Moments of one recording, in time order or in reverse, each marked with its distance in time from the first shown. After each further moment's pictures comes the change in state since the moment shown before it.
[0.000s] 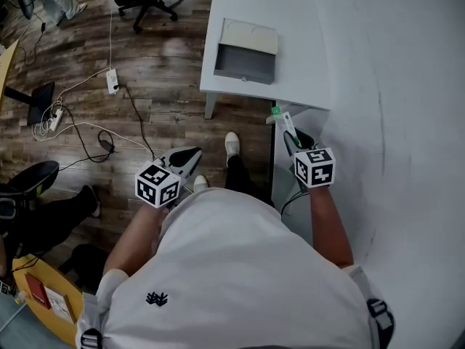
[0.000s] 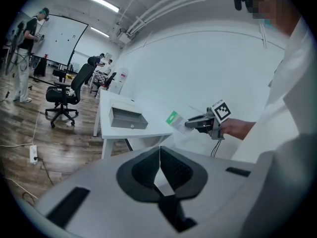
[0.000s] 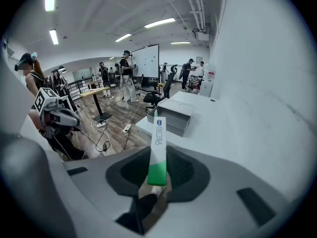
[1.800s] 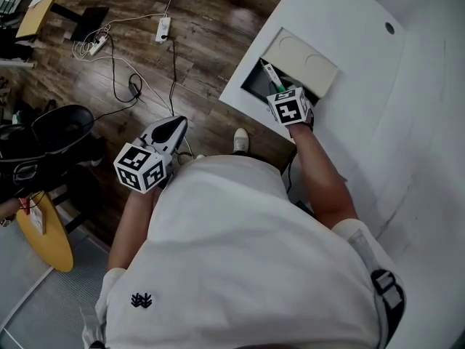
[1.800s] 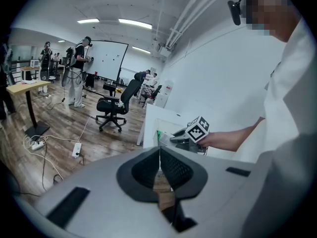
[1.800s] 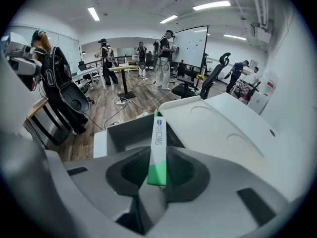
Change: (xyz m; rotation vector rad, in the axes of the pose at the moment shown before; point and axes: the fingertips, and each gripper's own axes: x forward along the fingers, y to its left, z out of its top) left arm 0.024 0.118 0.121 -0.205 -0.108 0.552; right arm 0.328 -0.012 0.150 -0.450 0.132 0.329
